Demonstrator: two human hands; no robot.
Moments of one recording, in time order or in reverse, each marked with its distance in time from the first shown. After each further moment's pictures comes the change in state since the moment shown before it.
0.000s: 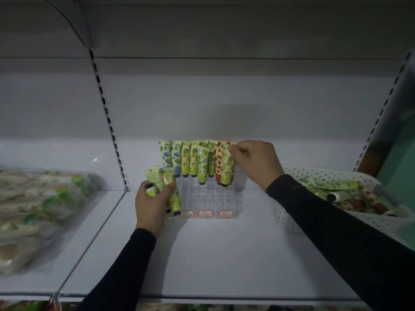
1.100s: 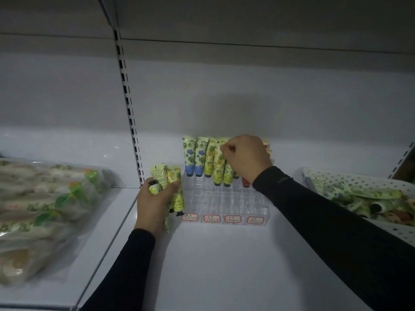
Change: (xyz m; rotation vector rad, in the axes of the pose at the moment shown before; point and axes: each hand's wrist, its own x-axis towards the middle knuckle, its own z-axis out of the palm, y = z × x) left_hand 0.056 -0.020 -0.049 -0.068 -0.076 -0.073; right_hand 0.036 -0.052 0.075 -0.200 -0.141 0.014
